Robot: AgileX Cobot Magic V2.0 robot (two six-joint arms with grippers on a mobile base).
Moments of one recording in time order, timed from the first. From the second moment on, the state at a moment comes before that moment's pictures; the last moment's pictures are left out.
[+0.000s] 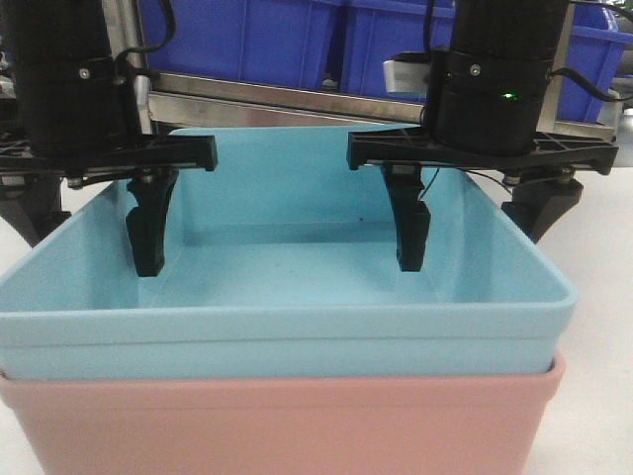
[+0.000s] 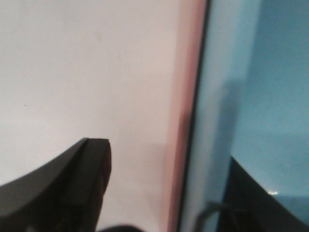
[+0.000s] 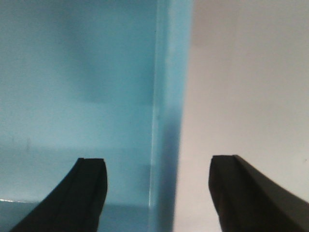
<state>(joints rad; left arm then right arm) -0.49 1.81 -1.35 -0.07 1.08 -0.46 0.53 1.78 -1.31 0.05 0.94 0.48</state>
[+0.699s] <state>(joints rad) -0.49 1.82 -1.35 -0.08 1.08 -0.46 0.53 1.78 -1.31 0.05 0.94 0.48</state>
